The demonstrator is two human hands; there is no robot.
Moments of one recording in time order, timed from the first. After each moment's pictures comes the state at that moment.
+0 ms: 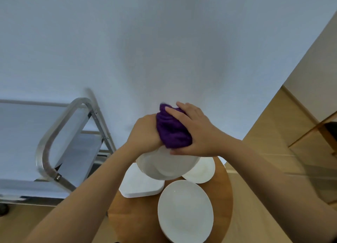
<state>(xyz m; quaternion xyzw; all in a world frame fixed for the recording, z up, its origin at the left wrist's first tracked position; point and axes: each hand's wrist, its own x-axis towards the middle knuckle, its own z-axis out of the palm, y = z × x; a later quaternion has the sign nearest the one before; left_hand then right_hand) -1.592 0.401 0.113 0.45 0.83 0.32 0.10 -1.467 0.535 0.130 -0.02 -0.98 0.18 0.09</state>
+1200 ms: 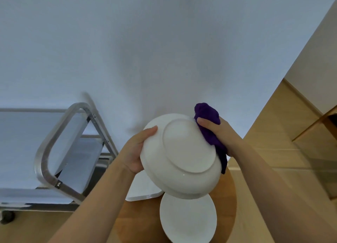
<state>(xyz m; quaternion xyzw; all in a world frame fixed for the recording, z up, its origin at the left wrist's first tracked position) -1.588 0.385 0.096 0.10 0.46 0.68 0.56 -1.451 0.584 0.093 -0.30 -0.64 0.68 0.16</state>
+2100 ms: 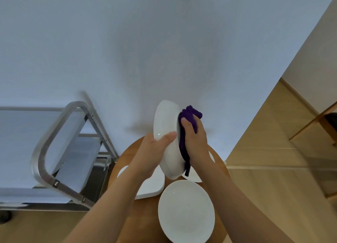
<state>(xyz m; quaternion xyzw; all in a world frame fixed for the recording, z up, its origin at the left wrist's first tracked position) -1.551 0.404 0.093 0.26 0.63 0.64 0.34 -1.491 0.510 0.072 -0.36 -0.59 0.65 0.32</state>
